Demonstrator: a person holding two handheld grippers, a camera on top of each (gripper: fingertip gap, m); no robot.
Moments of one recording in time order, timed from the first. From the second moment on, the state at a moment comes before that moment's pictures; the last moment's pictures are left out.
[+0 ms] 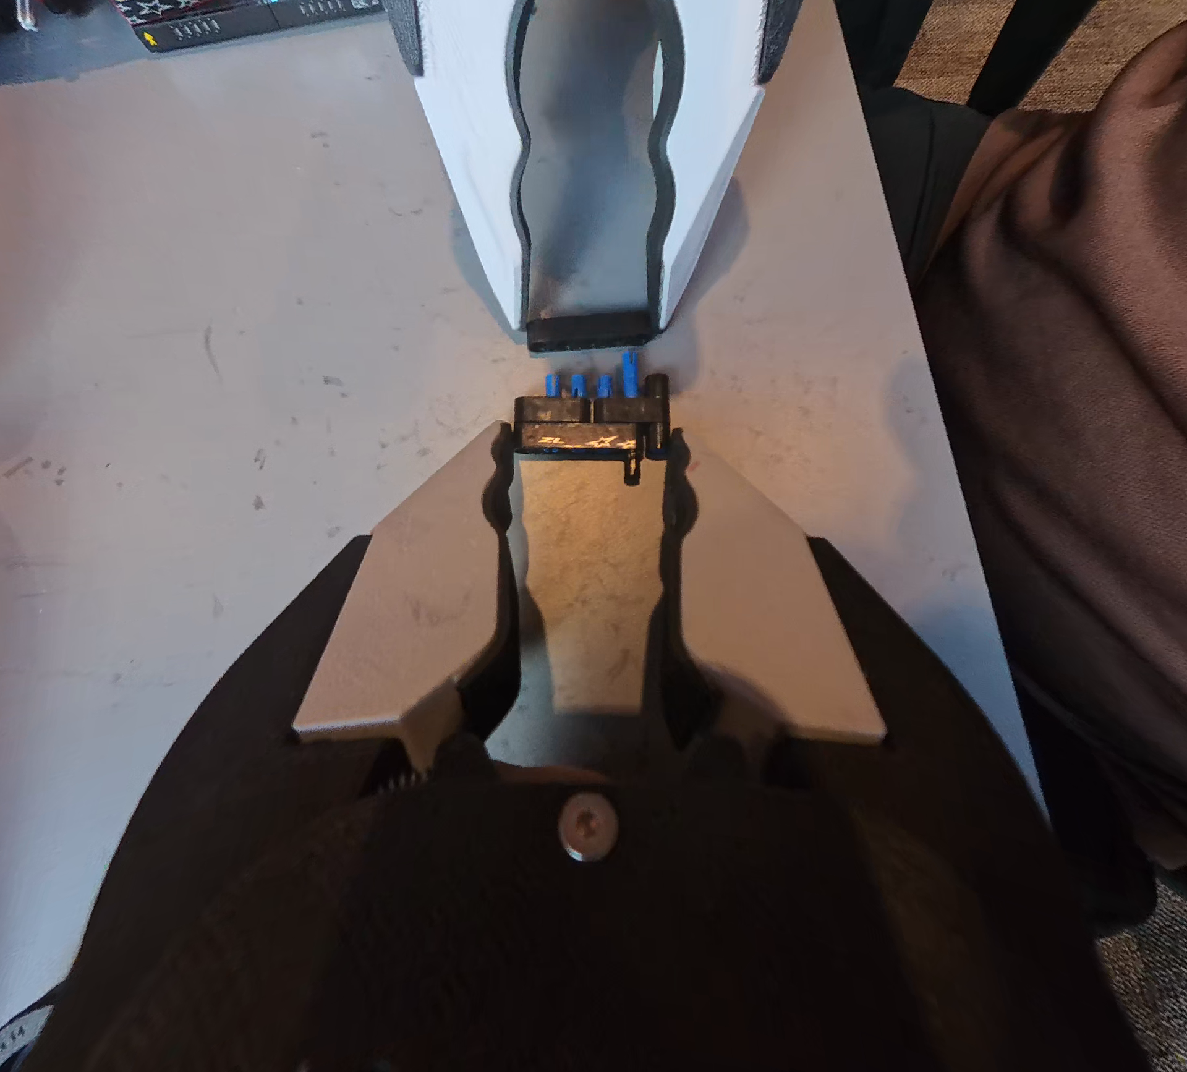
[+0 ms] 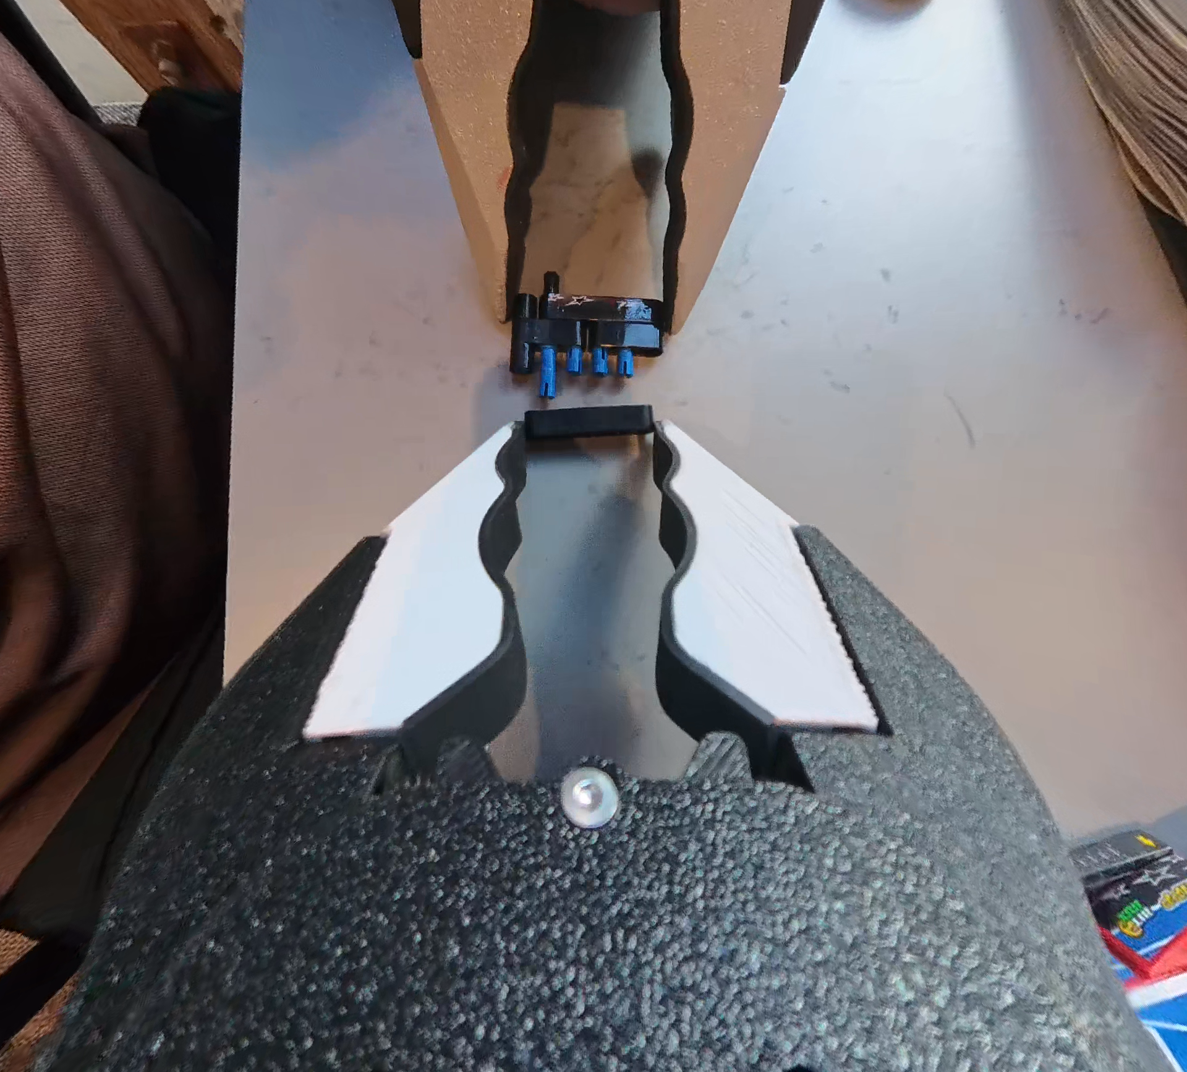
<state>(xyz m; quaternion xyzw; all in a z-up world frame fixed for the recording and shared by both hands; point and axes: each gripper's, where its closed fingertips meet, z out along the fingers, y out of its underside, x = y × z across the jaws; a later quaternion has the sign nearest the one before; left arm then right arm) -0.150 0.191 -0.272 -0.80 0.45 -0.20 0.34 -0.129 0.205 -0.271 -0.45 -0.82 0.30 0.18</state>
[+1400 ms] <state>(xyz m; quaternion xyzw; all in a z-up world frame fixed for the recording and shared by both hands) -0.141 0.191 -0.272 -0.81 0.44 -0.20 0.34 -0.114 0.209 -0.258 -0.53 -0.76 0.32 0.21</state>
